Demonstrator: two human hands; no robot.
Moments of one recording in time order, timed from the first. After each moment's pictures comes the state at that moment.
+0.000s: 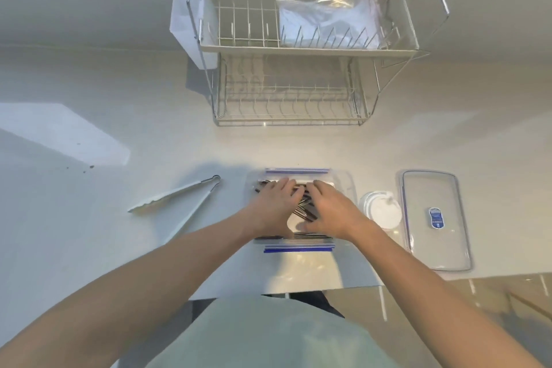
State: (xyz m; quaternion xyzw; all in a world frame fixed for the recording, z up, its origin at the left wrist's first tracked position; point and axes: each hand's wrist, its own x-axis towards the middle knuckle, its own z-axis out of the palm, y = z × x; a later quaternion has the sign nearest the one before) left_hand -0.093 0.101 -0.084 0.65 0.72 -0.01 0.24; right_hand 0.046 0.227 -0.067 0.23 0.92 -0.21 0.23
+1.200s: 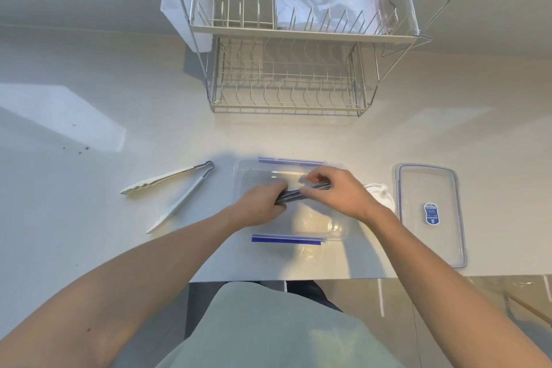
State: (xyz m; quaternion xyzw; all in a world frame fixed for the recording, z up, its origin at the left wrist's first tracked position) left_hand -0.081 0.094 -0.091 0.48 0.77 0.14 0.41; right_hand 0.059 0.256 -0.033 0.32 0.83 -0.45 0.11
